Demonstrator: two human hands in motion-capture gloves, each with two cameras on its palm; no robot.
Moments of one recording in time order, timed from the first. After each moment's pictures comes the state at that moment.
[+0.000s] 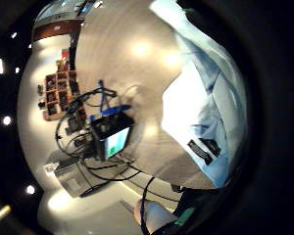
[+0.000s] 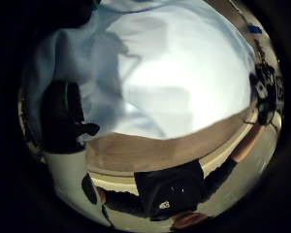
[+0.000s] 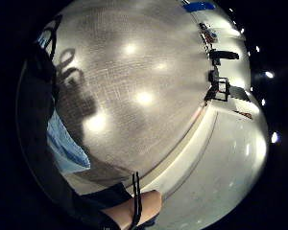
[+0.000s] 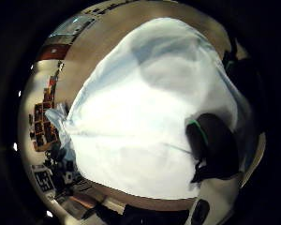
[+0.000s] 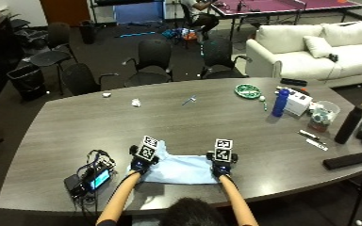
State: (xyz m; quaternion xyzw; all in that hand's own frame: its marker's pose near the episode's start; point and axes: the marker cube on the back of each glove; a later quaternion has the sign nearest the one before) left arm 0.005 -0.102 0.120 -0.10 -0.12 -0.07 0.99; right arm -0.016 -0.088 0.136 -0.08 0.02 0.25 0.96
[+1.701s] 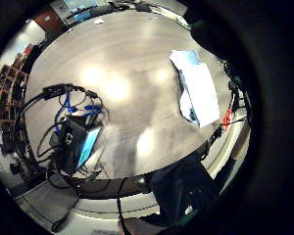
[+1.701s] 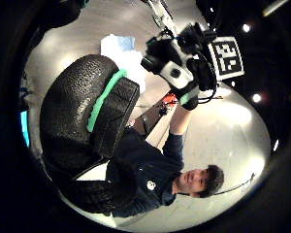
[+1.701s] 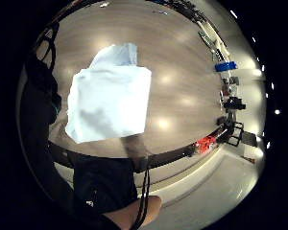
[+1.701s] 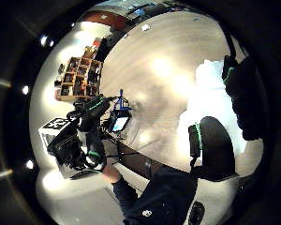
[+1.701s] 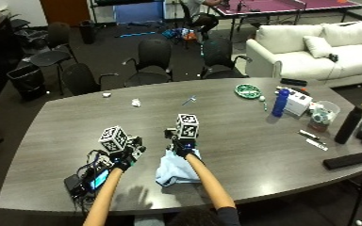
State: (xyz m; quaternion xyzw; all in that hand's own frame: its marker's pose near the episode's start) left arm -0.064 -0.053 0.037 0.09 0.31 0.01 0.95; right arm -0.218 -0.164 -0.007 -0.09 -0.10 0.07 0.99
